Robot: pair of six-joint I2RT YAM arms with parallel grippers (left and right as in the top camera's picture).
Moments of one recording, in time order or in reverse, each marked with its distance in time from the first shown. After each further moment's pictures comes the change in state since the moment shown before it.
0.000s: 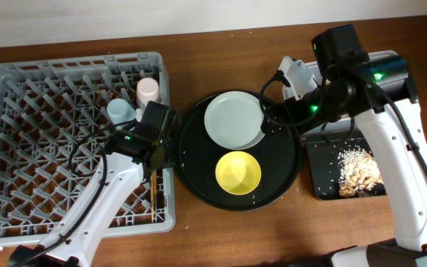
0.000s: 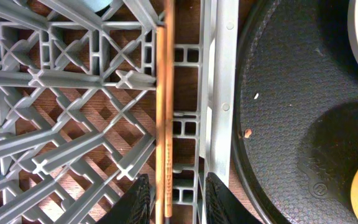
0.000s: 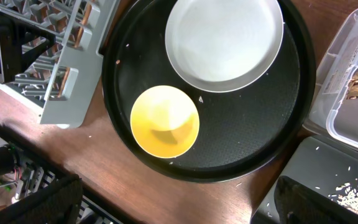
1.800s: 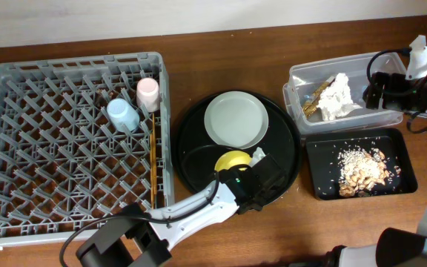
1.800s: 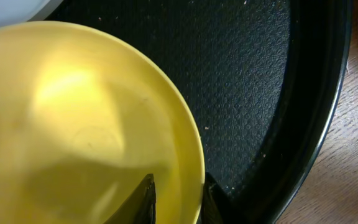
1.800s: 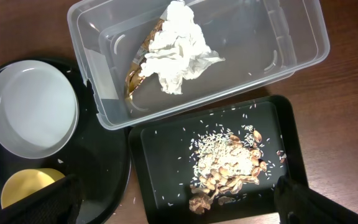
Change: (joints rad) left arm -0.623 0.315 0.007 0.406 0.070 0.012; right arm -0.577 0.000 0.014 0.092 0.186 0.068
